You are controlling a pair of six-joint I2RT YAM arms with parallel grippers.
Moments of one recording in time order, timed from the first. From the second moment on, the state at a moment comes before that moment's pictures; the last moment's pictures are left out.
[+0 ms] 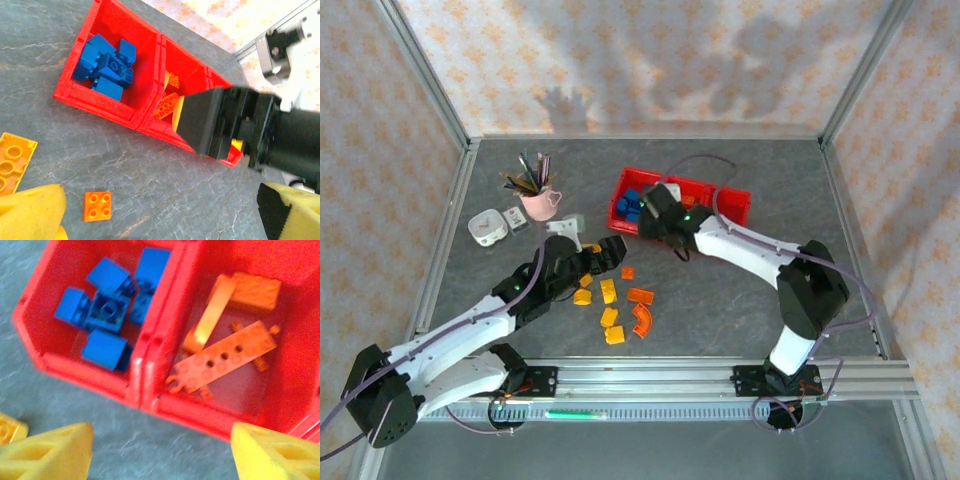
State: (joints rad) left arm -0.67 0.94 0.57 -0.07 -0.14 -0.82; right arm 0.78 1.70 1.27 -0.54 0.30 0.61
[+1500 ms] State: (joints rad) left arm -0.66 0.66 0.44 -0.32 -0.30 -0.93; right arm 1.01 2.00 1.32 -0.54 0.33 0.84
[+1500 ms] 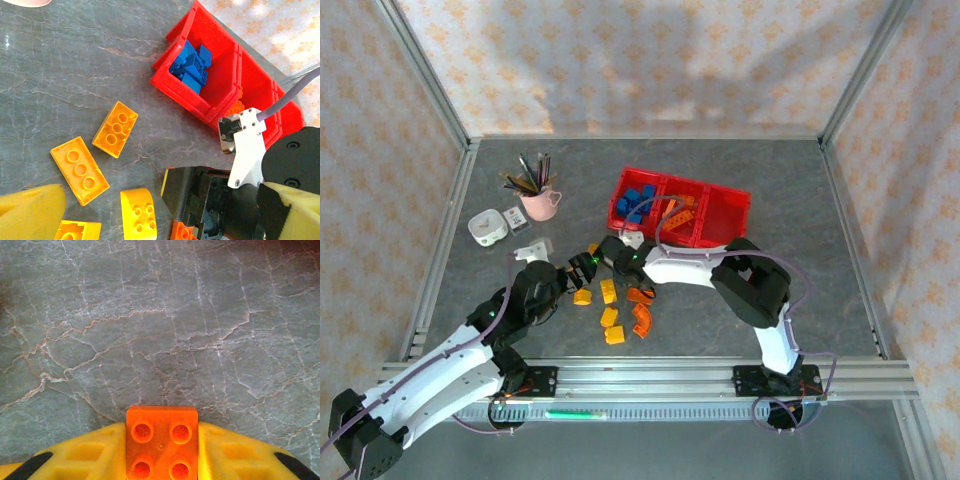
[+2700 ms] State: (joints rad) left arm -0.66 1.09 0.62 -0.04 -0.11 -0.83; right arm 0.56 1.94 1.49 -0.54 0.32 0.59
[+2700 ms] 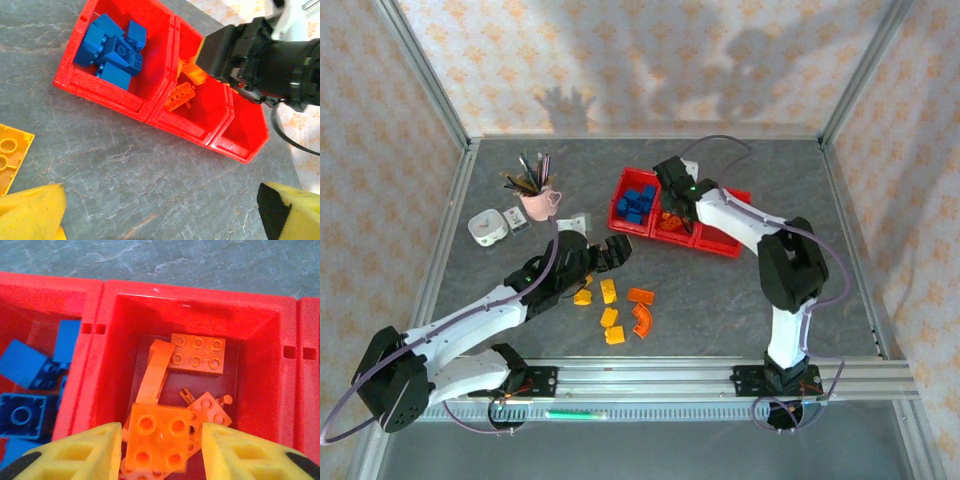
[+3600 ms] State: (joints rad) left arm -0.66 0.86 0.55 -0.11 -0.14 -0.84; right arm 0.82 1.62 1.18 -0.51 0.23 0.57
